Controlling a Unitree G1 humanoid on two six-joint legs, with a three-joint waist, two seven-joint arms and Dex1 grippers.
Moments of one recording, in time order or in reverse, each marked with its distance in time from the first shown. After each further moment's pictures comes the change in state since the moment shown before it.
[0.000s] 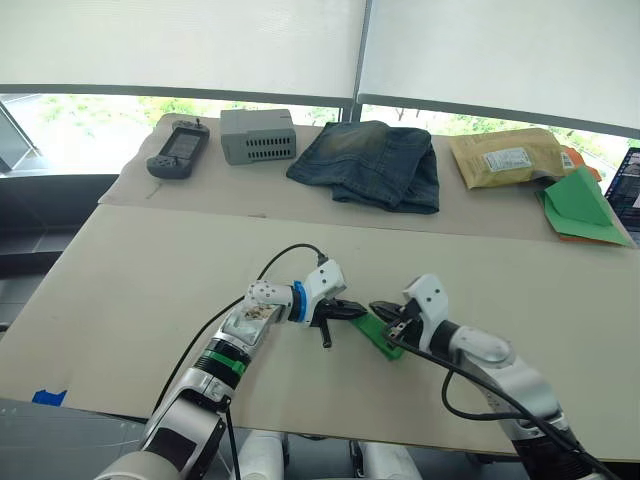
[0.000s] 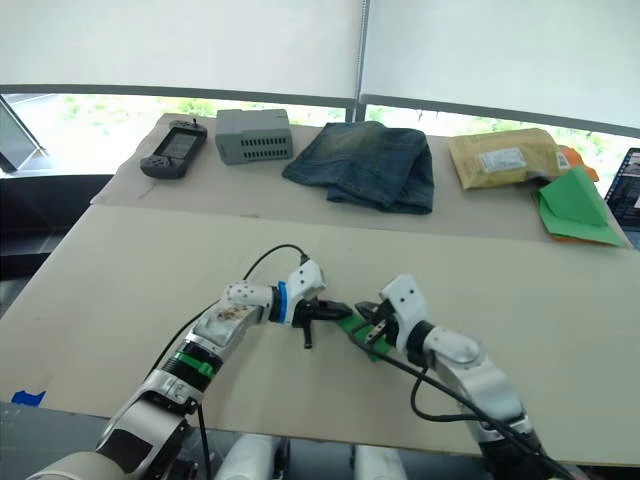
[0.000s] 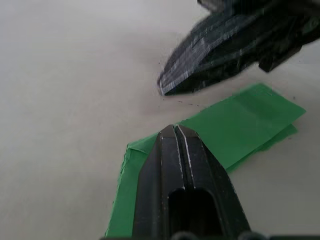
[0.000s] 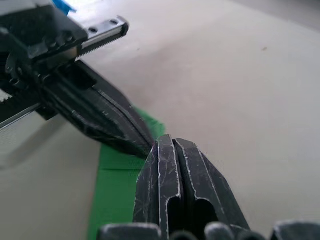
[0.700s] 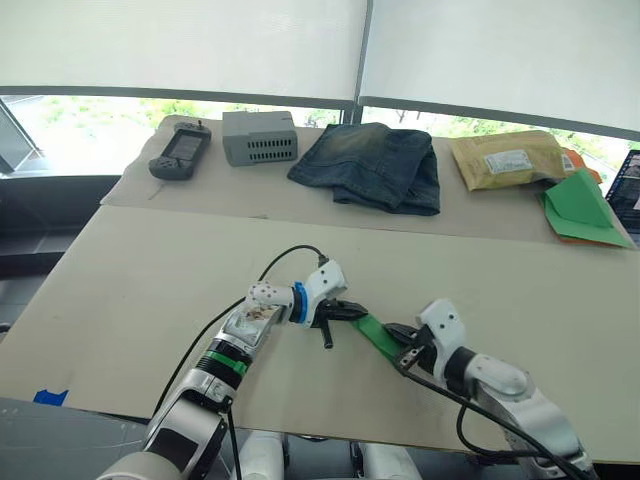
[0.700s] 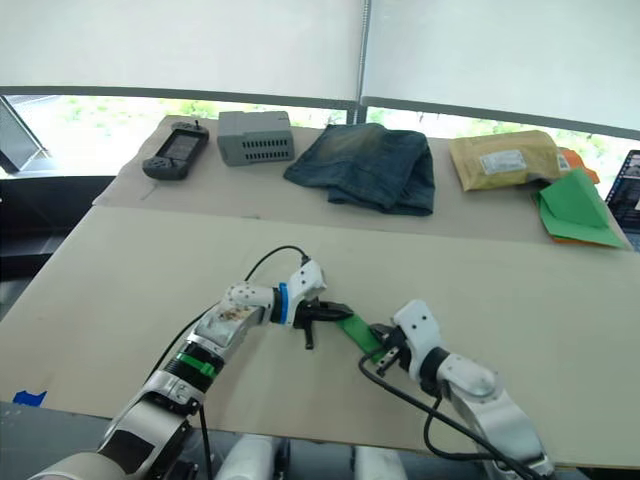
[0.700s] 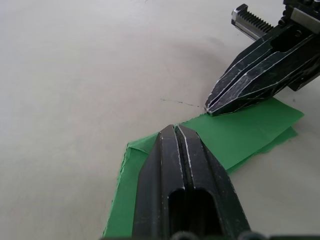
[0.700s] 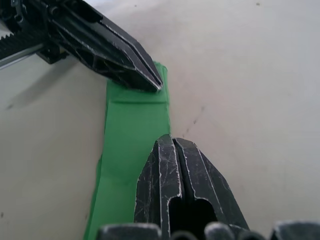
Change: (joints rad) left arm -0.007 -0.016 0.005 0.018 0.005 0.008 -0.003; right arm 0.252 -0.053 -0.094 -0.146 -0.045 -0.012 0.007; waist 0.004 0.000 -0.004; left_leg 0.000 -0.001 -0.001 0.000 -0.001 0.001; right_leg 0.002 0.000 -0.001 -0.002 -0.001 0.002
